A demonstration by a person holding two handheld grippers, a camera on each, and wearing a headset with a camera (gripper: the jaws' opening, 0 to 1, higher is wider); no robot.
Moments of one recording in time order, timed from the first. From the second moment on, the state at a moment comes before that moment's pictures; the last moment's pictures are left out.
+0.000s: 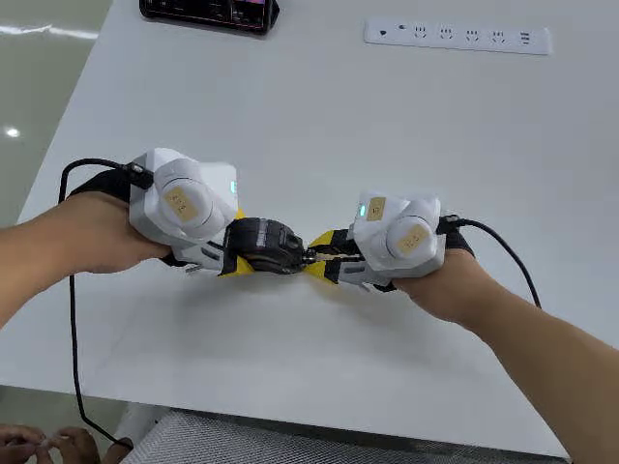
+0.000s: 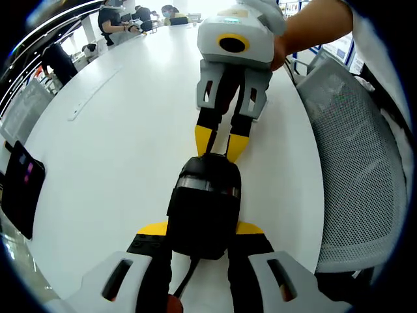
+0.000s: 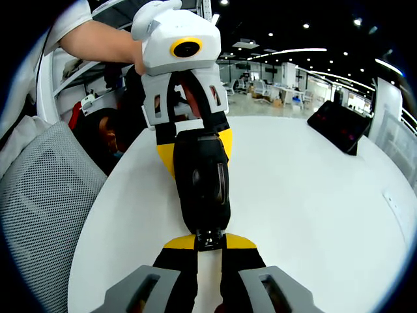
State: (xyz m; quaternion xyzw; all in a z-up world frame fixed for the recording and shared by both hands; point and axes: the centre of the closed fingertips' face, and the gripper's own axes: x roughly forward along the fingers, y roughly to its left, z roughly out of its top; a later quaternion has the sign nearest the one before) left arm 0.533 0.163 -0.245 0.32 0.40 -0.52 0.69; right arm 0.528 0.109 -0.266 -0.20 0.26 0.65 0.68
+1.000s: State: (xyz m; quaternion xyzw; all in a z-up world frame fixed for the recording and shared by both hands) left arm 0.532 0.163 -0.244 0.33 0.40 -0.52 0.68; right arm 0.529 0.081 -0.263 -0.22 0.26 0.65 0.68
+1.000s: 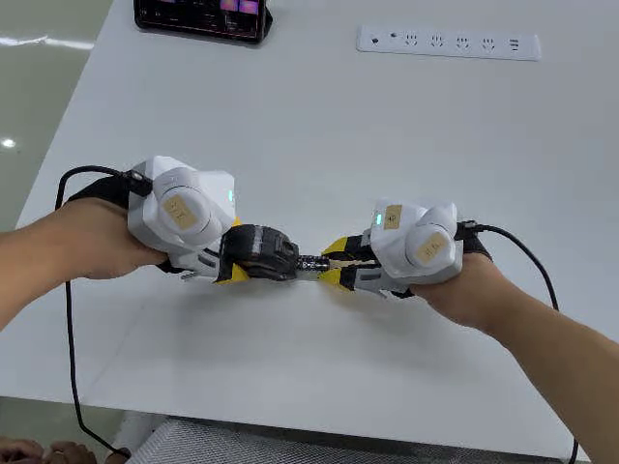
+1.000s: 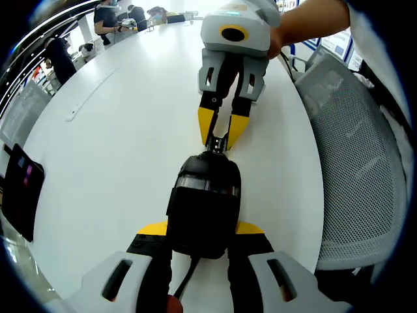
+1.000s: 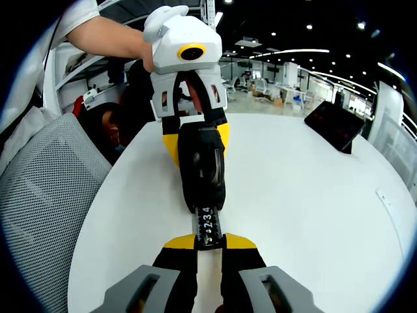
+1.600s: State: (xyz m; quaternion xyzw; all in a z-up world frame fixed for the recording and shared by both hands) left arm 0.533 0.163 -0.246 0.34 0.40 -0.52 0.68; right arm 0.530 0.051 -0.262 -0.24 0.27 0.64 0.68
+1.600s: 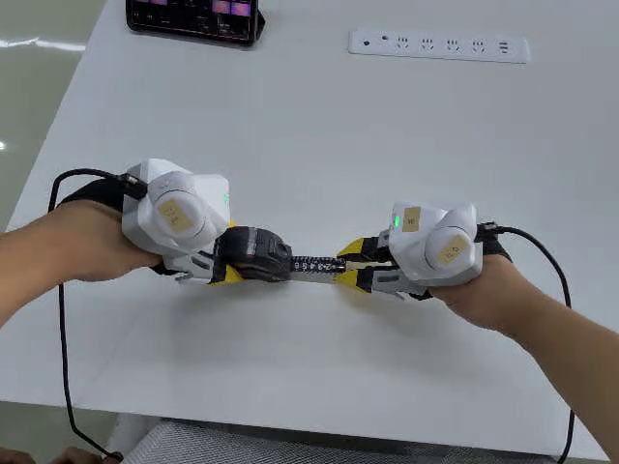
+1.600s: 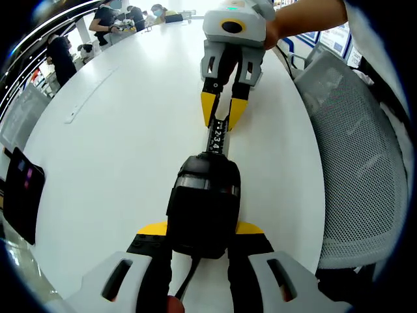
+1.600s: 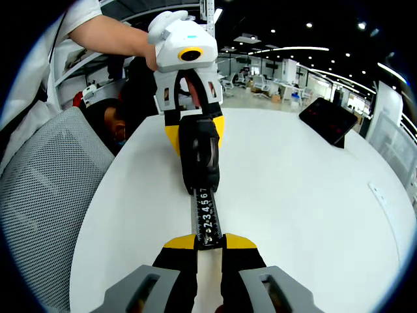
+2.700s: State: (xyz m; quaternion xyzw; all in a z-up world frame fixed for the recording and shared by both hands) left arm 0.533 0.162 -0.247 0.34 0.40 -0.52 0.67; right arm 0.531 -0.003 -0.262 -0.25 0.29 0.61 0.69
